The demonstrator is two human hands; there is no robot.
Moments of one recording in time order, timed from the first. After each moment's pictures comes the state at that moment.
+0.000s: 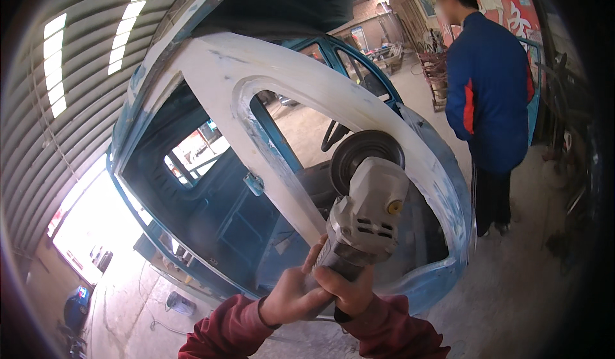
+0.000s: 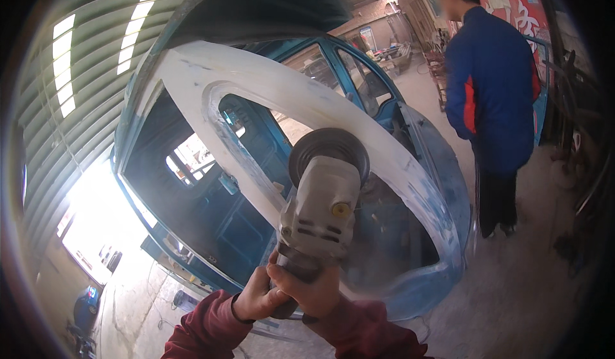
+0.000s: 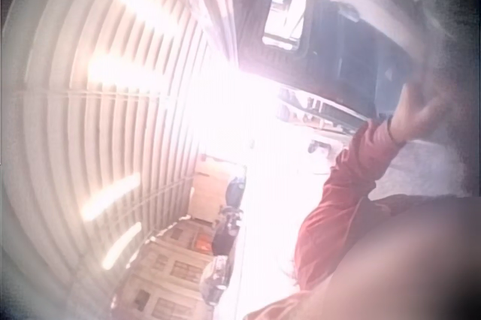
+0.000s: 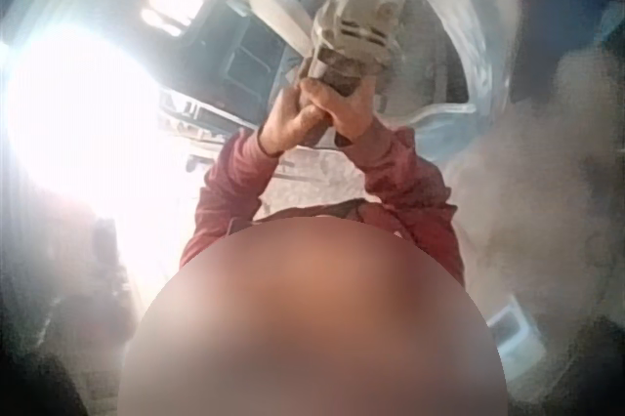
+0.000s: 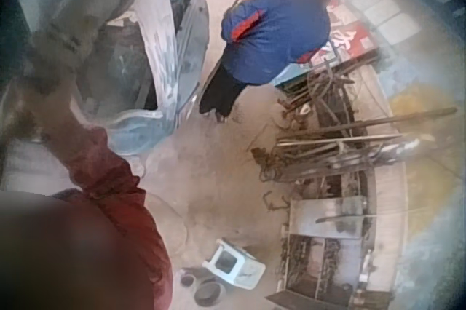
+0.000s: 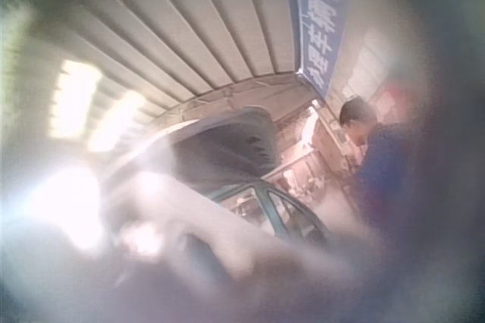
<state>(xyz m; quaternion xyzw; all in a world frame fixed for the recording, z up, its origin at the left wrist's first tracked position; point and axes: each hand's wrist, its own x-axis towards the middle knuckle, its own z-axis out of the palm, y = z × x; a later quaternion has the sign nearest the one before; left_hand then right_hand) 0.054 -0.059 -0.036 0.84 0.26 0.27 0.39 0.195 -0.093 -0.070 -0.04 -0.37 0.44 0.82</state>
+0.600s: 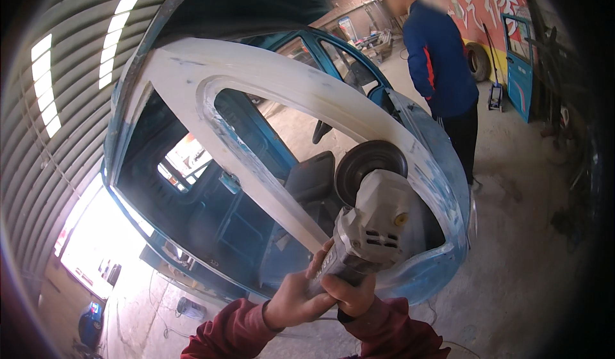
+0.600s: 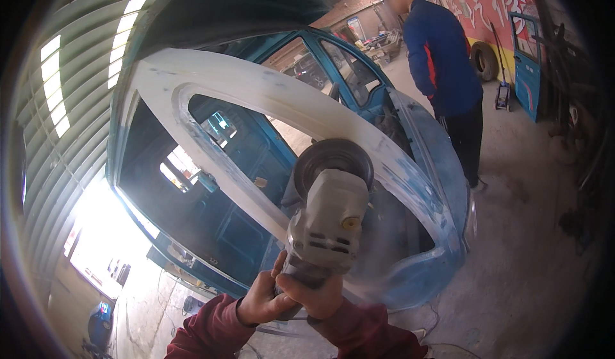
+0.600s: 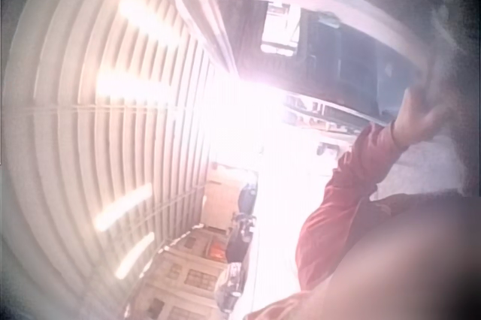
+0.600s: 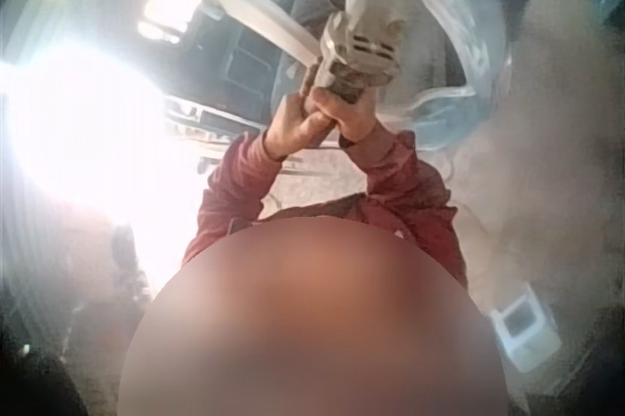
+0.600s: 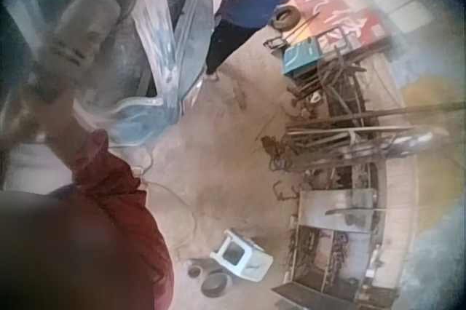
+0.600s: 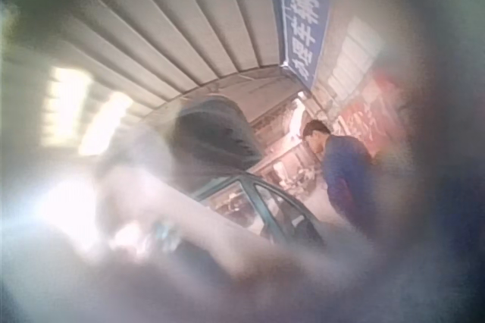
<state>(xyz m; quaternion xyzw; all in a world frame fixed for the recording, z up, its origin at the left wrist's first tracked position) 0.074 -0.076 -0.052 0.84 0.27 0.25 0.41 0.206 -0.104 -0.108 0.00 -0.35 0.46 0.82</state>
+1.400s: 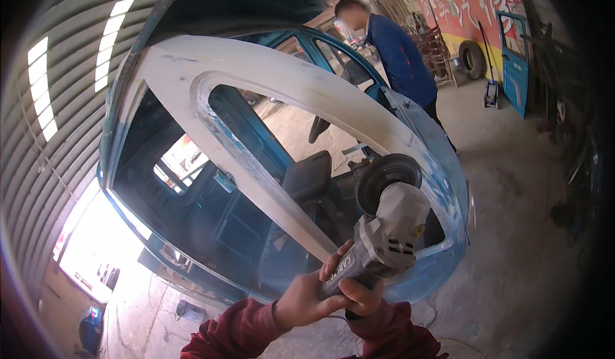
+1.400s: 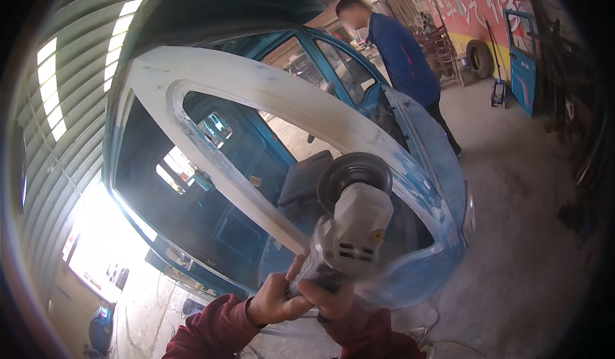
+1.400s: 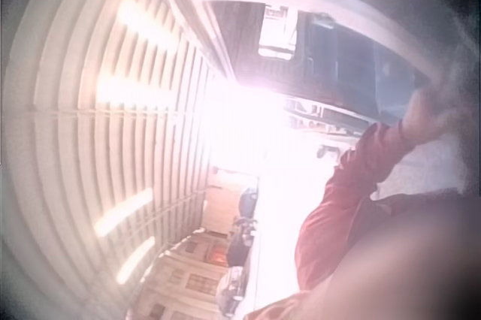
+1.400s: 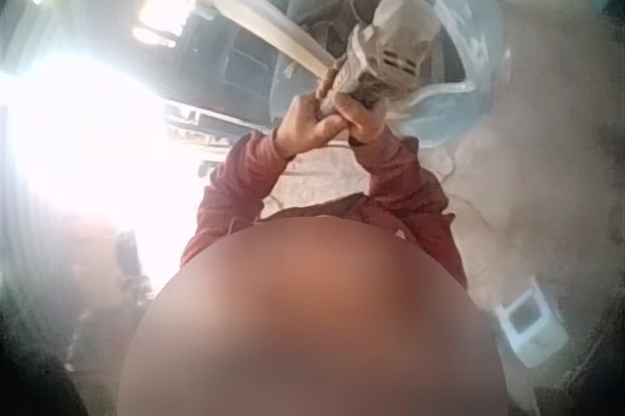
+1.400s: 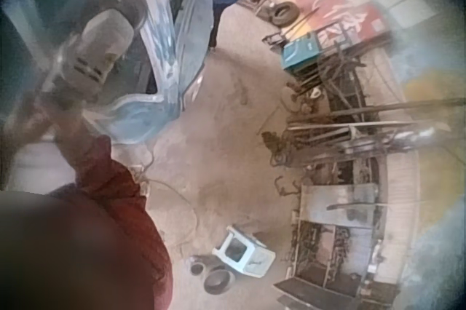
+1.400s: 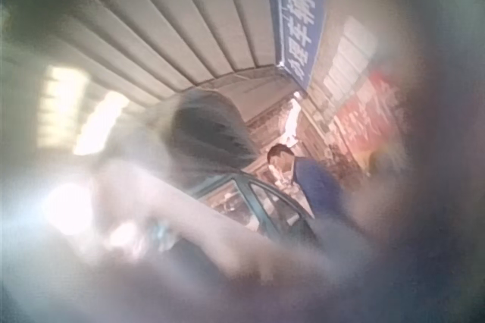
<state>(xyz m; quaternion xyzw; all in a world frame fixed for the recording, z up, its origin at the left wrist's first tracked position) 0.075 -0.071 -0.067 0.87 0.32 0.15 0.34 0.199 -0.091 -0.160 0.03 -0.32 0.46 0.83</state>
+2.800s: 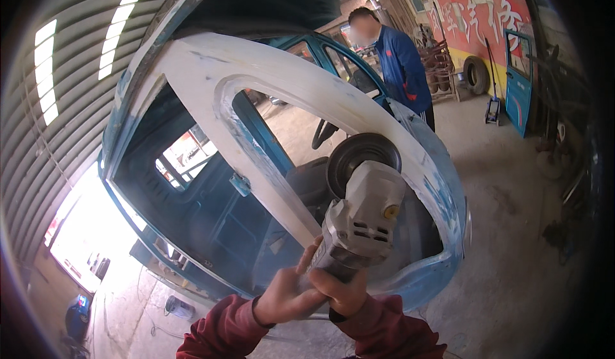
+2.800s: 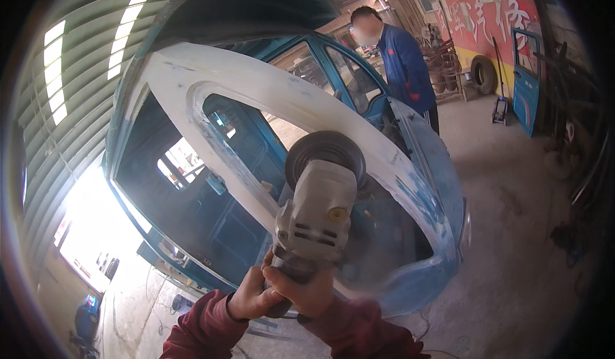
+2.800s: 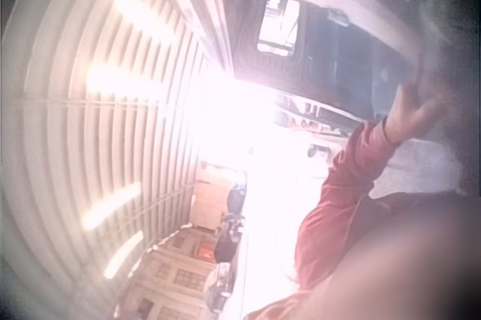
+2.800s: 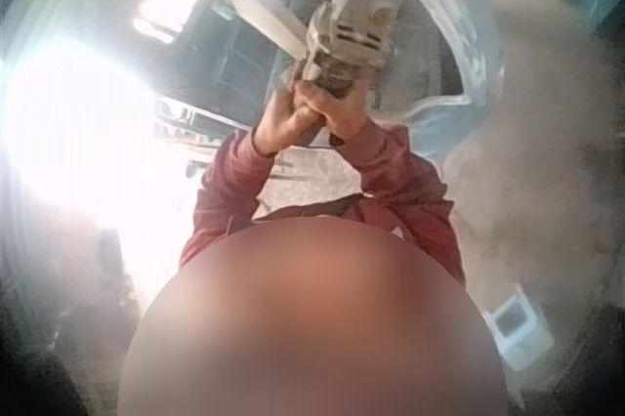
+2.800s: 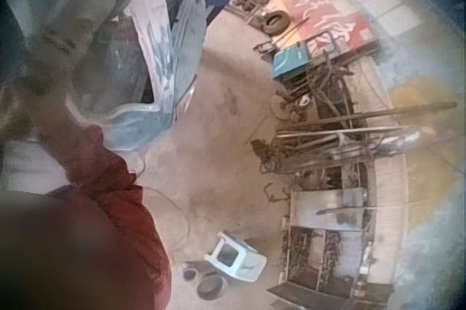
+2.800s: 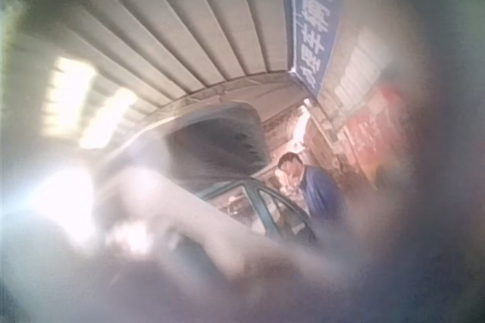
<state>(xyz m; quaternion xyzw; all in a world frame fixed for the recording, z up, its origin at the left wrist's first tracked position) 0.056 -0.057 -0.035 0.85 0.23 0.25 0.39 0.194 -0.093 -0.083 -0.04 -0.36 0.45 0.82</state>
